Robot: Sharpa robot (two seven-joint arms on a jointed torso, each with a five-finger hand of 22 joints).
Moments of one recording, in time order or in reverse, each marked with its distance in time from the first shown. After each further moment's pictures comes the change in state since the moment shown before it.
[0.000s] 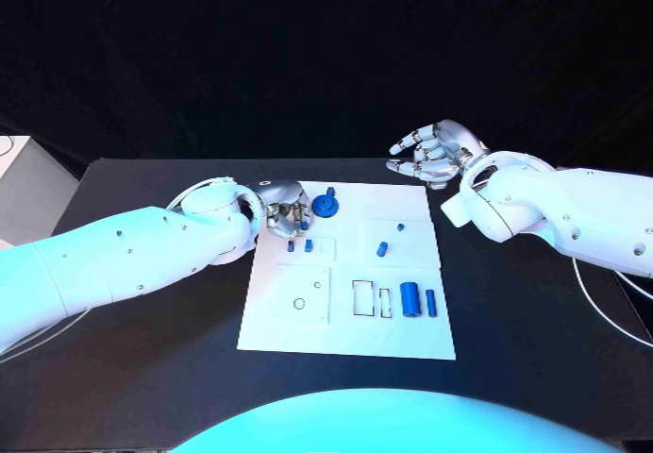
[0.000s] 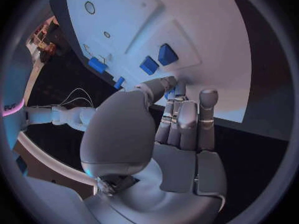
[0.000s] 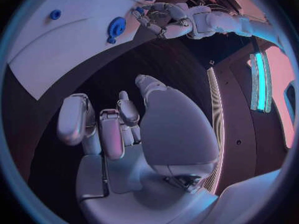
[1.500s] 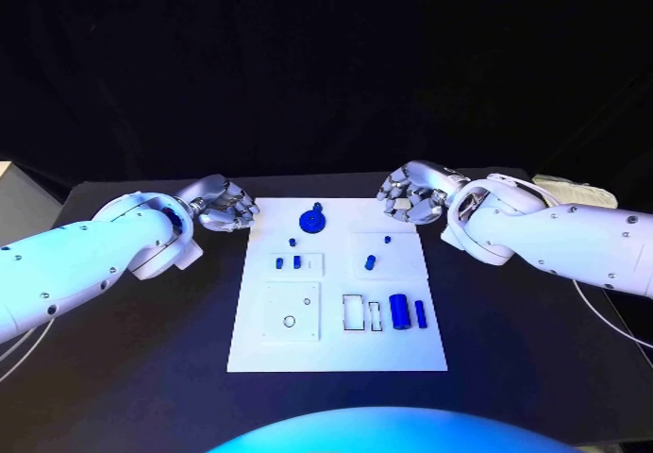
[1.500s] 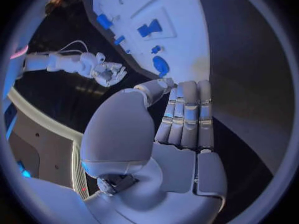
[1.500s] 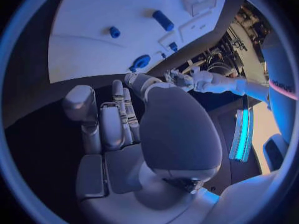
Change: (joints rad) left arm 0.002 -0.186 0.057 0.010 0.463 -0.075 0.114; left_hand -0.030 0.014 -0.024 0.038 0.000 -0.018 0.032 -0.010 -0.054 -0.131 0.037 0.053 0.074 -0.258 0.033 -0.282 -0.450 0.017 -0.188 0.027 -0.202 -0.212; right arm -0.049 -0.022 -0.007 -0.018 -0.552 0.113 -0.033; right_hand 0.042 -0.069 0.244 -0.140 -0.097 0.113 -0.012 0.004 0.007 -0.146 0.003 -0.974 -0.925 -0.015 -0.007 -0.160 -0.123 0.032 -0.048 -0.016 -0.219 -0.073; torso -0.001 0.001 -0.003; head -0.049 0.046
